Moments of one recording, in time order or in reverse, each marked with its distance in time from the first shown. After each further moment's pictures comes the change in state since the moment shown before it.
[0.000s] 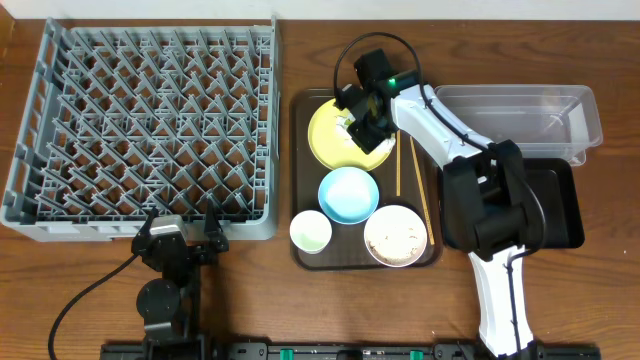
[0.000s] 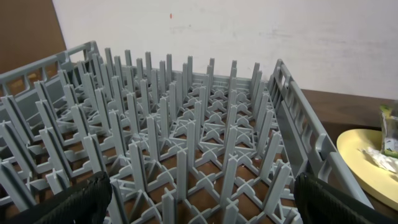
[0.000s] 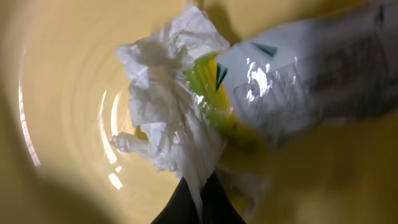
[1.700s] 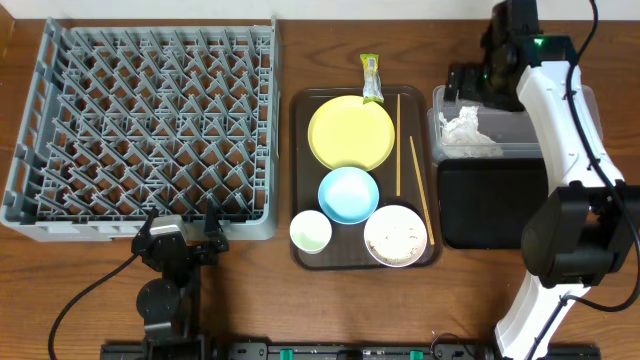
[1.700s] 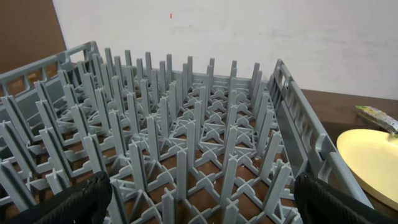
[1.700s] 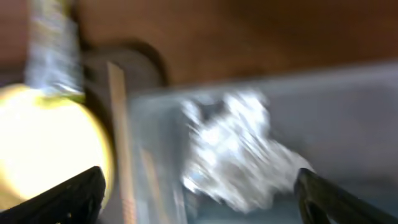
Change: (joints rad) left arm 0.000 0.000 0.000 0.000 0.000 0.000; right arm -0.372 -0.296 0.022 -0.143 0.071 0.533
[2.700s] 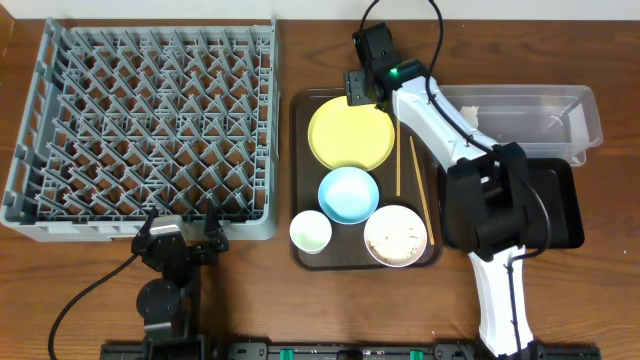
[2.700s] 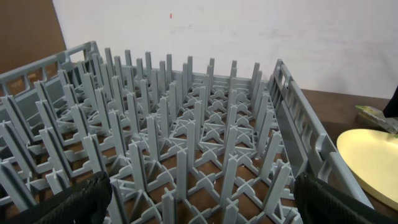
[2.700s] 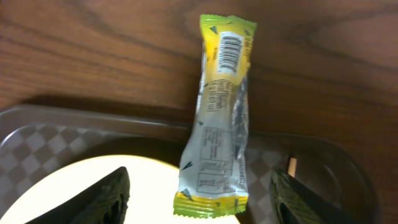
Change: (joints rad) left arm 0.000 0.000 0.000 0.000 0.000 0.000; right arm 0.369 0.296 0.063 0.422 0.222 0.031
